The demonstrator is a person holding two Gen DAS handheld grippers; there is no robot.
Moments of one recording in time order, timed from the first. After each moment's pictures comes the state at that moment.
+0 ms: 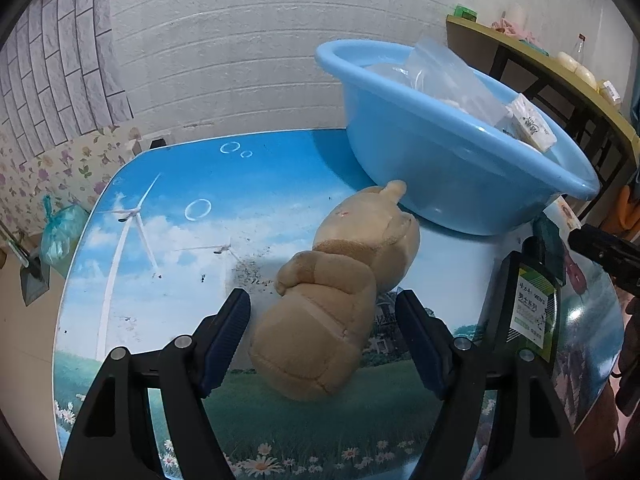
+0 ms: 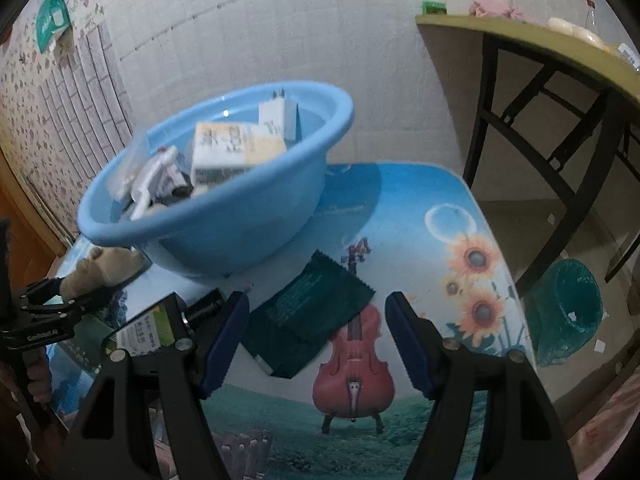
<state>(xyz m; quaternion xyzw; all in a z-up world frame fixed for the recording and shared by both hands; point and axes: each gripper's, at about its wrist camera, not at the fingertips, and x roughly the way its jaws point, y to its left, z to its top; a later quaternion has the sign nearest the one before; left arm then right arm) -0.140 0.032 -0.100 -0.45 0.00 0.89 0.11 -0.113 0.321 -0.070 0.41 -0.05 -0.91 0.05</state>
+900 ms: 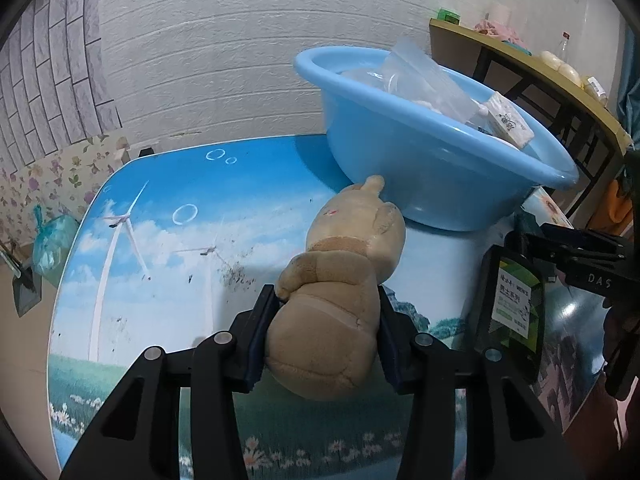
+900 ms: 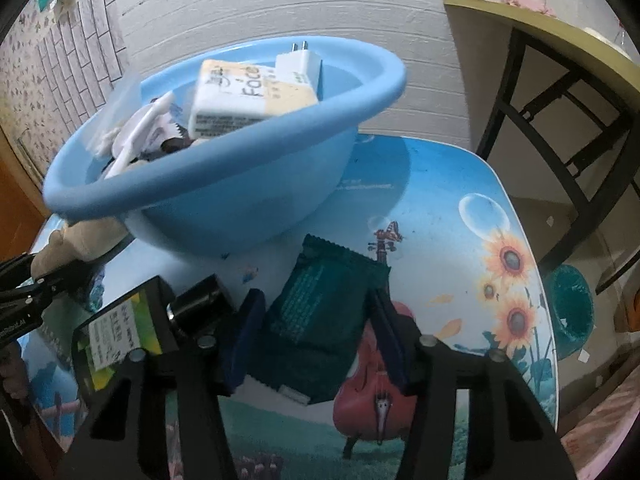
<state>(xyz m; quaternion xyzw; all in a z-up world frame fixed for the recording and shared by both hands) -0.129 0.037 -0.094 -0.43 0.01 0.89 0.13 -0.127 0.299 -0.089 0.45 -0.01 -0.89 0.06</state>
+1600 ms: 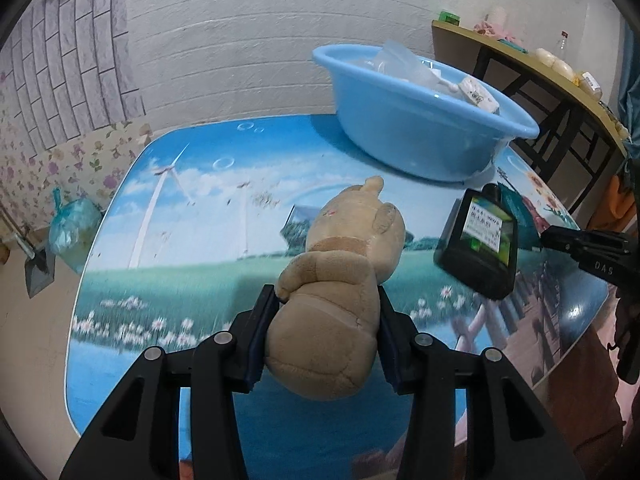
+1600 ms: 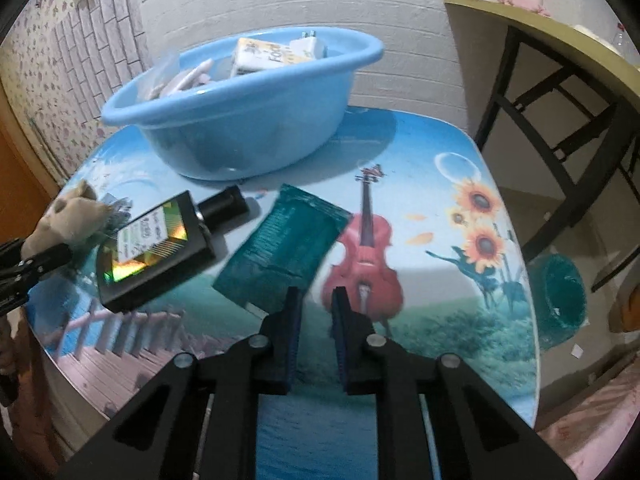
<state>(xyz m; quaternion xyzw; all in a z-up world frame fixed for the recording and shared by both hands) -0.061 0.017 -0.088 -0.44 0.00 0.89 0.11 -0.072 0.310 -0.084 0.46 0.02 -0.88 0.06</state>
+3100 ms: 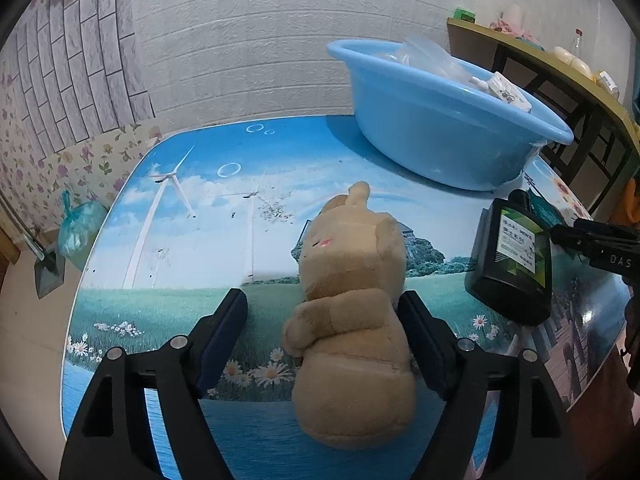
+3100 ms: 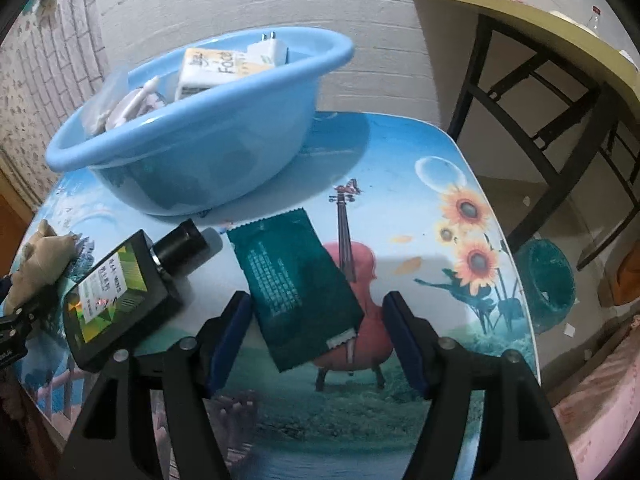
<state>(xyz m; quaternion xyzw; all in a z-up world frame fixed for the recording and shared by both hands) -0.084 0.022 -0.100 -0.43 0.02 0.90 0.09 -0.095 0.305 -0.089 0.46 -0.01 -0.89 0.02</state>
